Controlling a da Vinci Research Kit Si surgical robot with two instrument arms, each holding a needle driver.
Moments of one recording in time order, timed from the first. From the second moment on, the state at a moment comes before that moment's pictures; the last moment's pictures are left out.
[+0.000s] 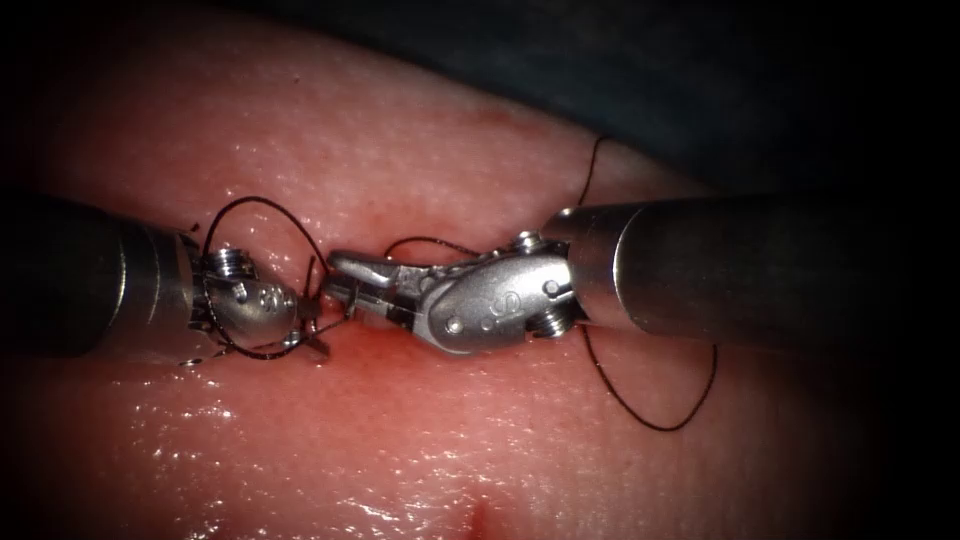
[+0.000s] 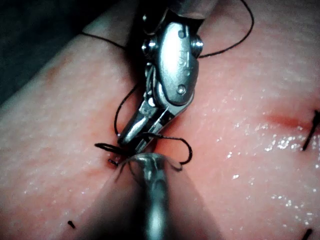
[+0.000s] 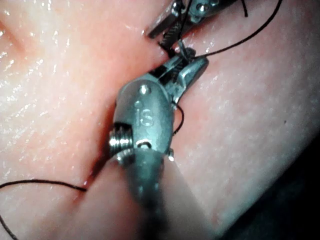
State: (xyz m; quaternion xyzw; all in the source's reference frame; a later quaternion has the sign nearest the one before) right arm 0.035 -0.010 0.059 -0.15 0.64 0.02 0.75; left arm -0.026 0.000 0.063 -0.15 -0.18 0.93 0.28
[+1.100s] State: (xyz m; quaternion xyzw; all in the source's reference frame) right arm 0.032 -0.006 0.060 -0.03 0.63 0.11 0.77; left arm -0.029 -0.004 0.062 -0.18 -0.15 0.94 0.25
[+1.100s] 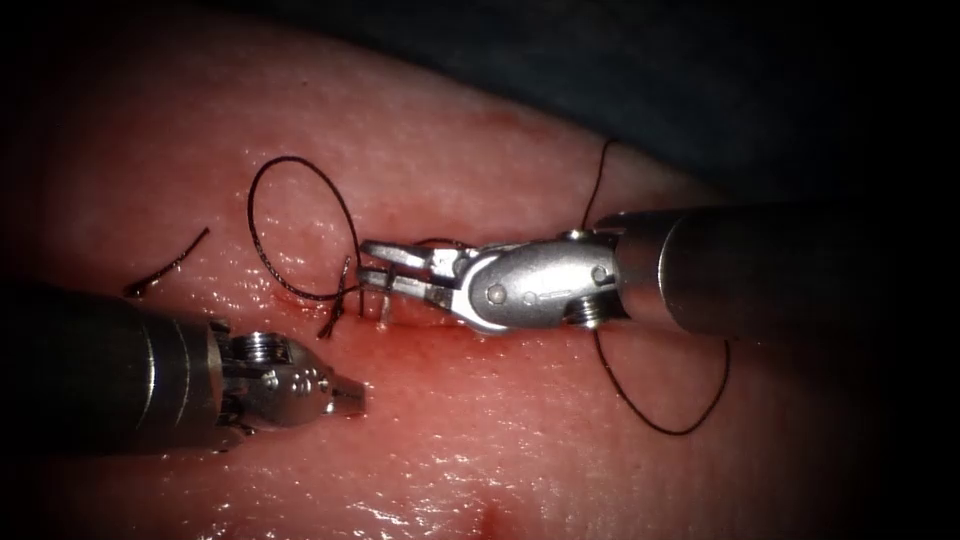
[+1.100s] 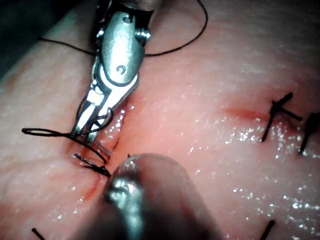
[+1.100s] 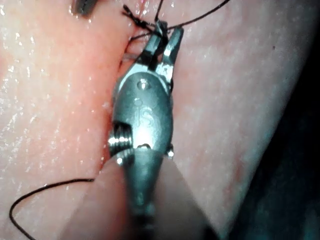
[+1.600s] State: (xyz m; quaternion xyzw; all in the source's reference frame) right arm 0.032 -0.005 0.061 0.02 0.62 0.18 0.76; left arm -0.029 -0.004 0.063 -0.18 -0.15 0.94 0.25
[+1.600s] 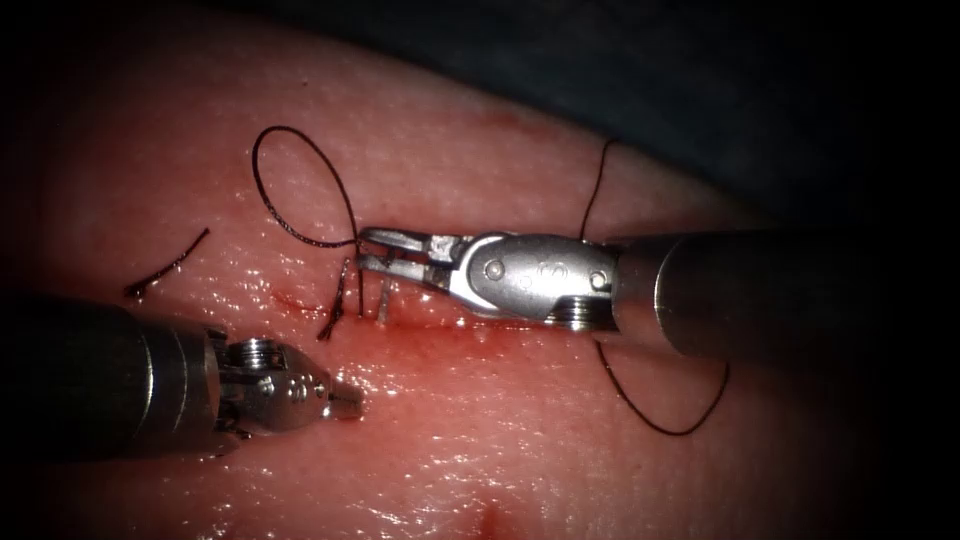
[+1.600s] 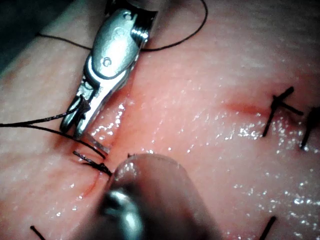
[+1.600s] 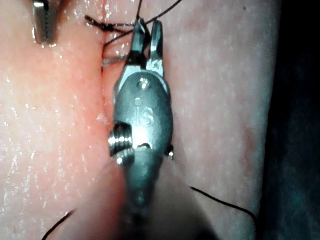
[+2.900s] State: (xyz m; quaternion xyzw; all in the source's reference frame) right arm 0.032 -0.005 0.062 0.21 0.57 0.32 0.73; left arm -0.028 -0.006 0.064 -0.18 -0.16 0.94 0.23
